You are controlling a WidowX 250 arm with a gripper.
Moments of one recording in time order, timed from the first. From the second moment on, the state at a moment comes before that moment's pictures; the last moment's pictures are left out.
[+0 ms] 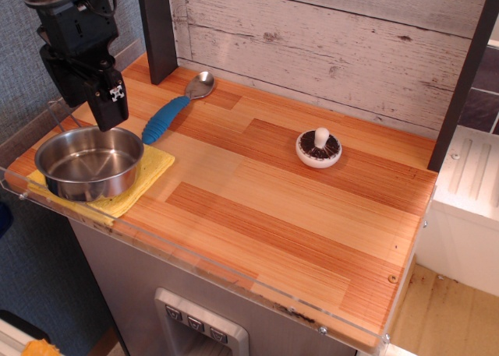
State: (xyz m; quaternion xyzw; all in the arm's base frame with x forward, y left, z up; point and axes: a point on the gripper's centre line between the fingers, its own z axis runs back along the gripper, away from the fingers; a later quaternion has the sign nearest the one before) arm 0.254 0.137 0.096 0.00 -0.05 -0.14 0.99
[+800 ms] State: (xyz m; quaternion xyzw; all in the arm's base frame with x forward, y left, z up) arm 0.307 0.143 0.096 -0.01 -0.07 -0.10 0.99
